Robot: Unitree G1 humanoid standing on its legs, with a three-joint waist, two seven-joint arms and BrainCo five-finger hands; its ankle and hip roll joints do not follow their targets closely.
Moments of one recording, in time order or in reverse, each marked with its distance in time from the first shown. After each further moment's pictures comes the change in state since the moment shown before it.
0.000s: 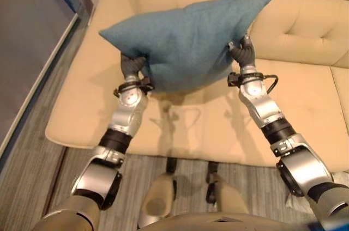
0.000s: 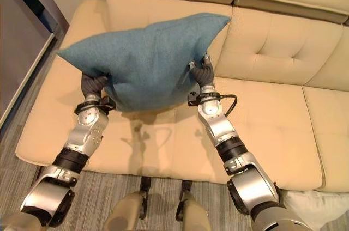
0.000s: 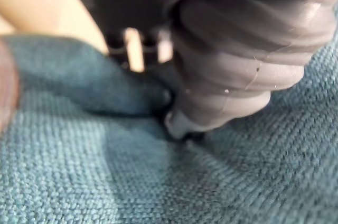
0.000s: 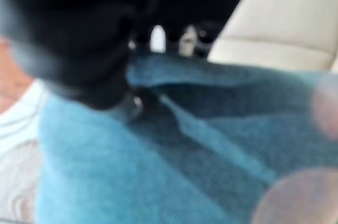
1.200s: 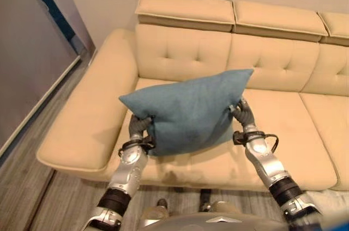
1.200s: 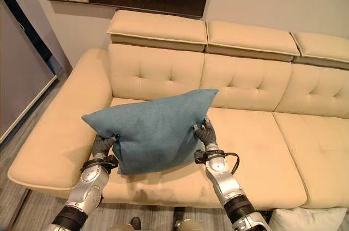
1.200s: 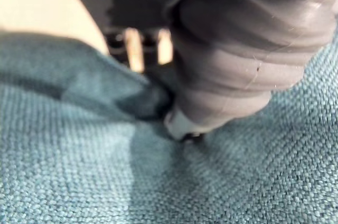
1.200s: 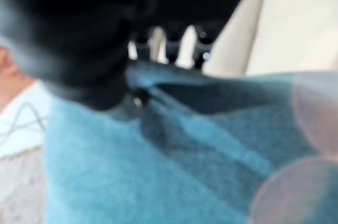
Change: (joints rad) left arm 0.616 -0.157 0.009 -0.142 0.008 0.071 -0.175; right arm 0.633 0.004 -0.040 -0.147 -0.022 -0.010 0.134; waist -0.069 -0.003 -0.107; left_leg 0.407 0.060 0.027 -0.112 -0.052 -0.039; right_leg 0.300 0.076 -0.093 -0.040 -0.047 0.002
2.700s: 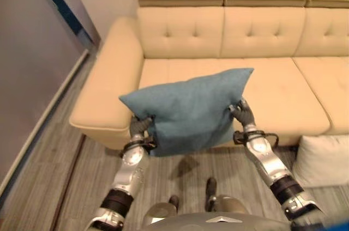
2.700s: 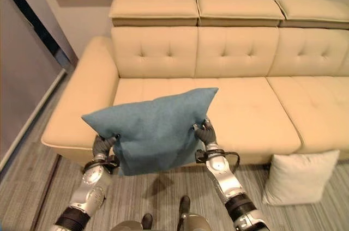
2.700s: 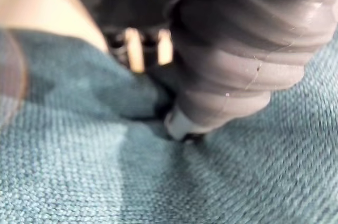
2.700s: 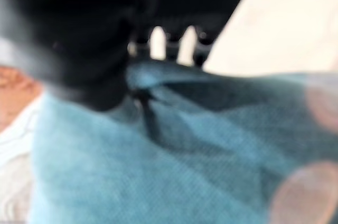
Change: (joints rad) left arm 0.028 -0.032 -0.008 0.000 0.001 -0.037 0.035; right arm 0.005 -0.038 0.033 0.034 0.011 -0.015 0.007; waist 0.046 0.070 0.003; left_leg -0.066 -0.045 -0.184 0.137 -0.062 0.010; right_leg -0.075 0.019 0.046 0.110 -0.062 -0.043
